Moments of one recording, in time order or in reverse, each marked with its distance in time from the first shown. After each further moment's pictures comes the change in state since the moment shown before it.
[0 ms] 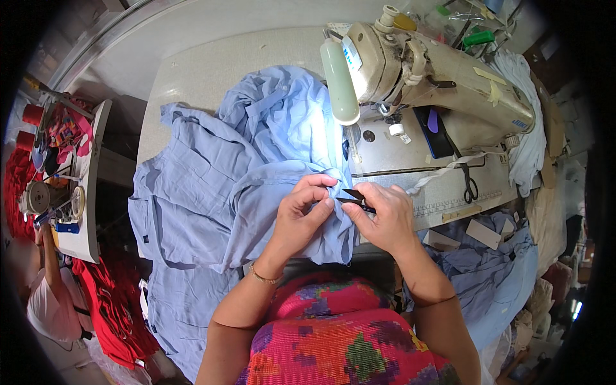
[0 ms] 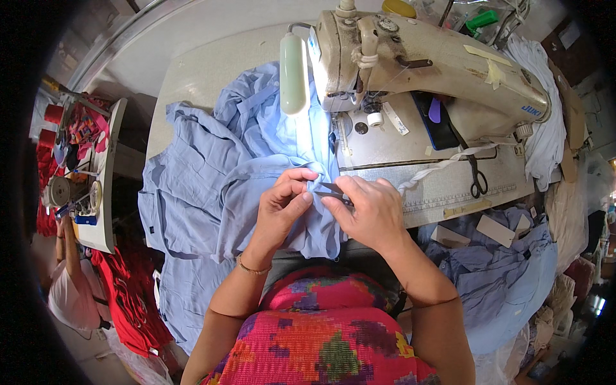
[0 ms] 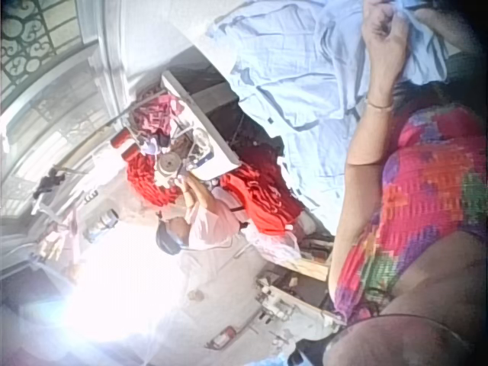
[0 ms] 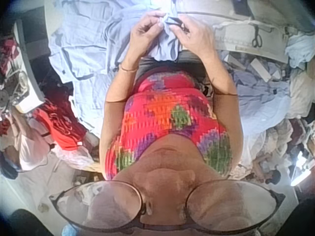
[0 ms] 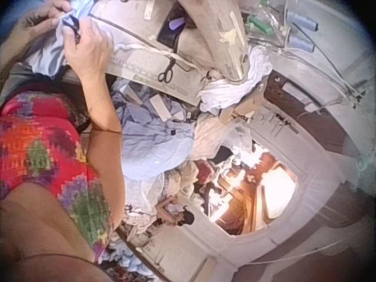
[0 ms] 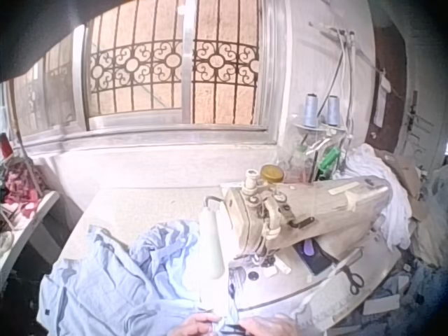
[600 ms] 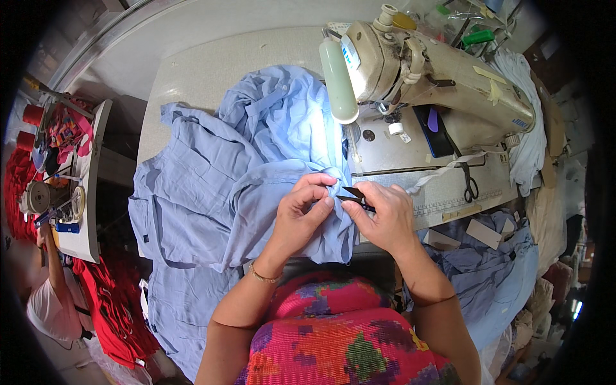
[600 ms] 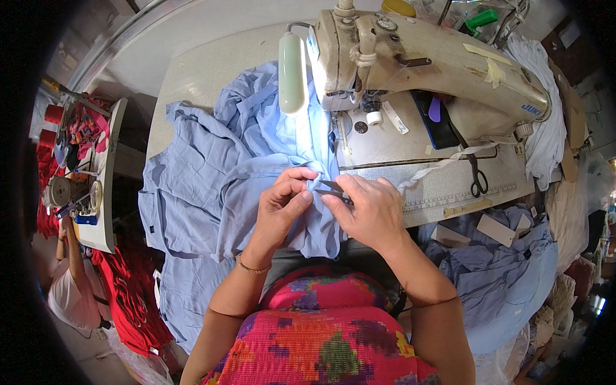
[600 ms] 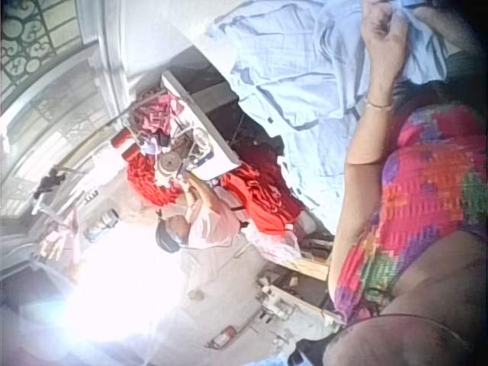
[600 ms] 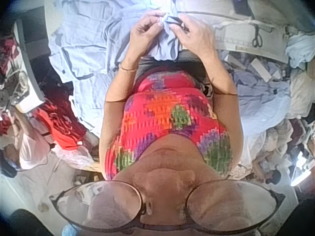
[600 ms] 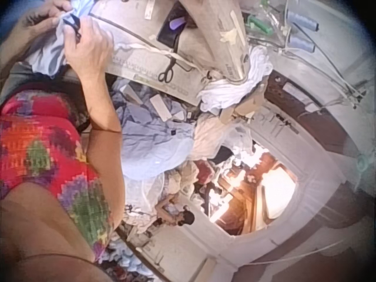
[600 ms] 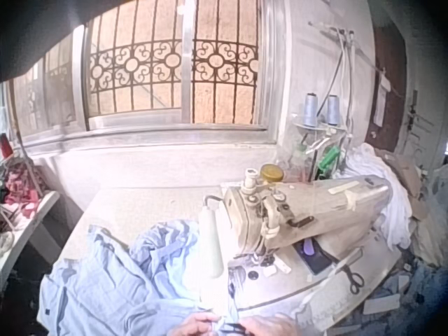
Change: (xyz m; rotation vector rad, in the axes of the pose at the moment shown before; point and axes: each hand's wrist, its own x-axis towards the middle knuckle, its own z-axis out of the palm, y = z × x) left_hand 0.000 0.000 0.000 0.009 0.000 0.013; right_hand 0.001 -0.001 0.001 0.003 0.022 0.006
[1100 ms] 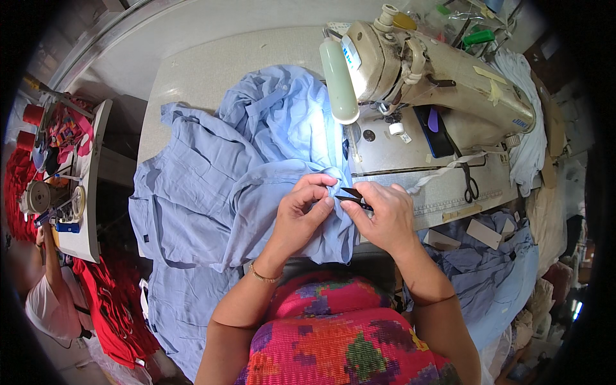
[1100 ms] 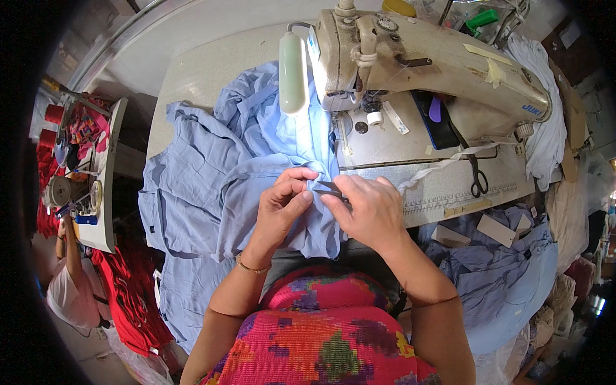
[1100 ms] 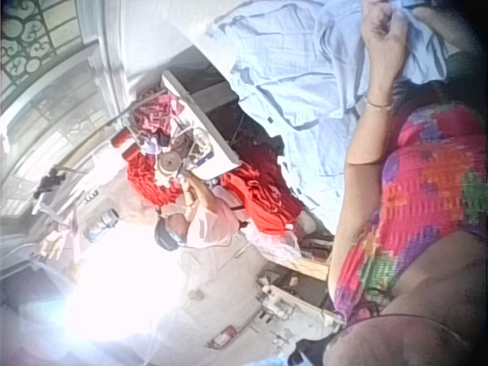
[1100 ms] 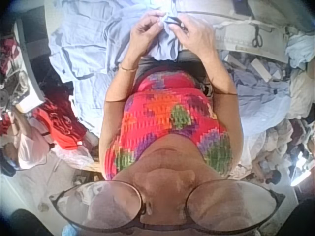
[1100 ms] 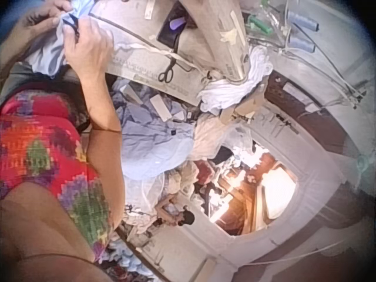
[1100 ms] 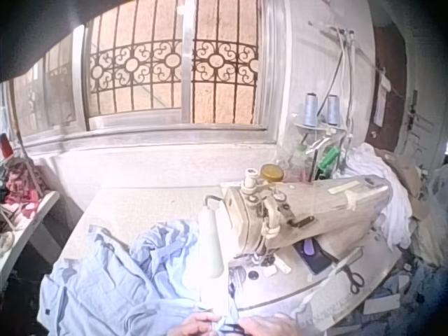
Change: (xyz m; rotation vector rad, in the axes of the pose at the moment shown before) left_hand 0.000 -0.001 0.000 0.009 0.001 -0.016; right_hand 0.001 0.000 0.002 -0.056 0.013 -0.042
